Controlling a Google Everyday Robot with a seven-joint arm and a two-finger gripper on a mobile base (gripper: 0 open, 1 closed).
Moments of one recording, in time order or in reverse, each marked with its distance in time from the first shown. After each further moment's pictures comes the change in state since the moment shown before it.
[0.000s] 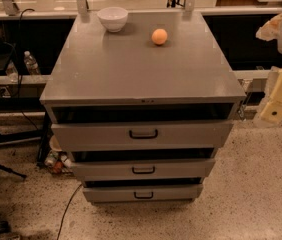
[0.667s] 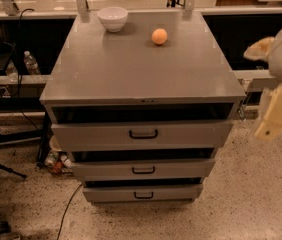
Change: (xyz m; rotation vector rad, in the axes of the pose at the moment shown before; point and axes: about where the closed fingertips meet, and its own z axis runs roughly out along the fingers) arm 0.004 0.016 0.032 -0.049 -0.061 -0.051
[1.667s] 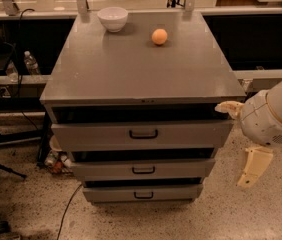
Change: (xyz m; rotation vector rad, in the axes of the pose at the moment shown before) arm 0.020 0.062 0.112 -0.157 -0.128 -0.142
